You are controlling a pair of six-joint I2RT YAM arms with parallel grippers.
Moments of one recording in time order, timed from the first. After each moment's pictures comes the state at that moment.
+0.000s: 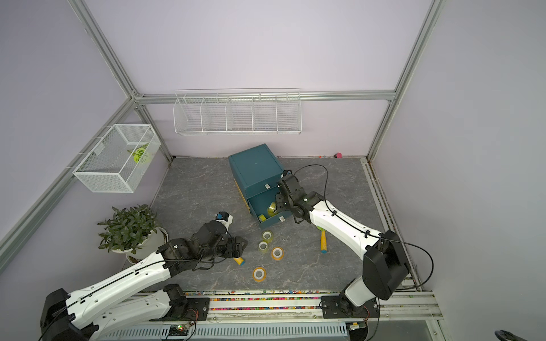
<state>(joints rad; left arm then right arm) -0.92 0.97 0.68 -0.58 -0.08 -0.68 0.67 1.56 1.25 -0.55 0.20 0.43</state>
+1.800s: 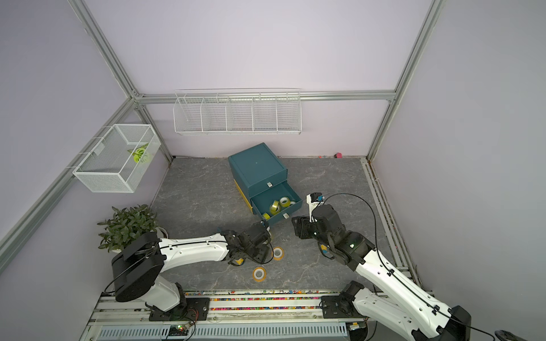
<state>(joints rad) -1.08 1.60 0.87 -0.42 -0.12 -0.51 0.69 0.87 0.79 -0.53 0.08 0.55</state>
